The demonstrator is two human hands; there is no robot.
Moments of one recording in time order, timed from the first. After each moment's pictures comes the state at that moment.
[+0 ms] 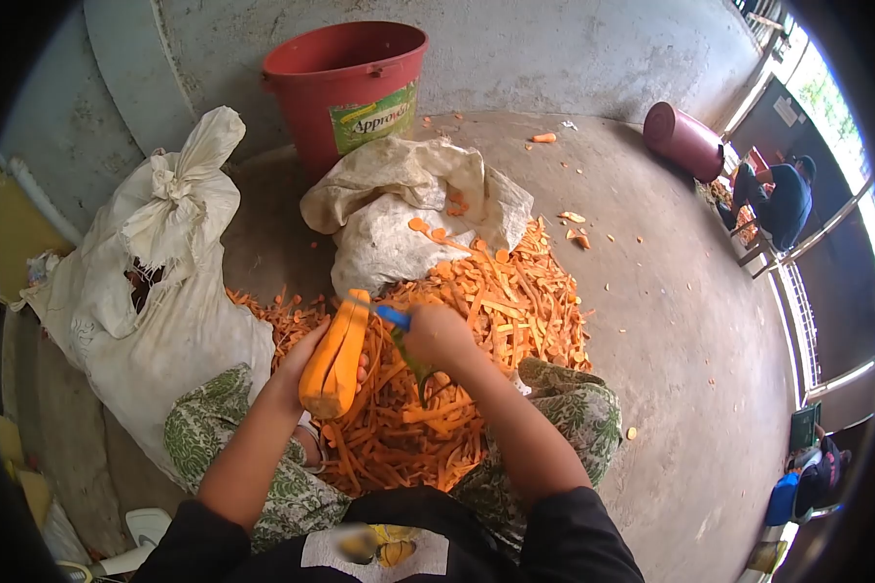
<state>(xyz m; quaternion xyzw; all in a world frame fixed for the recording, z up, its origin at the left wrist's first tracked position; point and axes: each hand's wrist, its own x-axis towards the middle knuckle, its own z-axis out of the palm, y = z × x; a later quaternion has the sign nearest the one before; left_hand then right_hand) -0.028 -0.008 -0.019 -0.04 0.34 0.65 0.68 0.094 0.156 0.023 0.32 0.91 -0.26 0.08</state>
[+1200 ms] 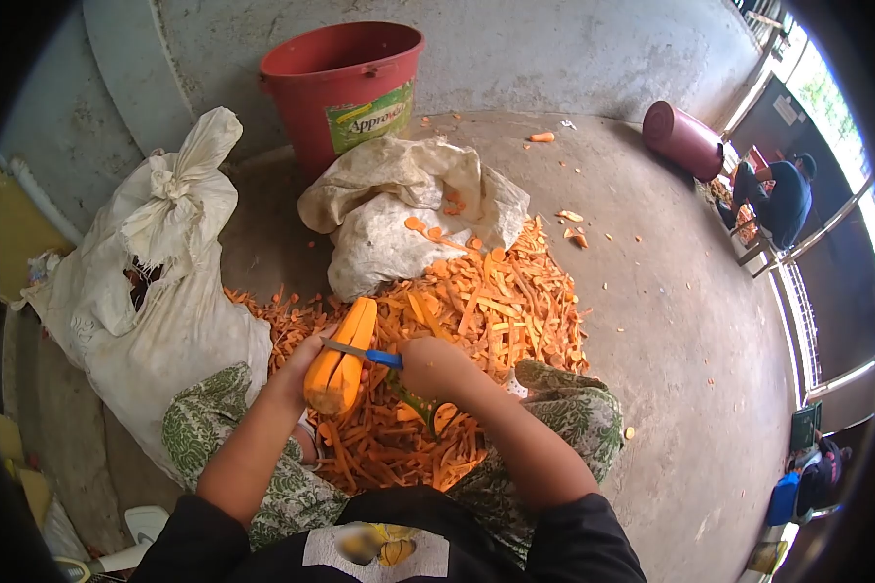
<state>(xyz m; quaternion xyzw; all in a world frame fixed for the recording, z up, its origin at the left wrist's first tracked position) -0.019 0.001 -0.022 -0.03 0.40 0.64 0.66 0.123 0.141 0.028 0.22 0.92 -0.27 0.20</state>
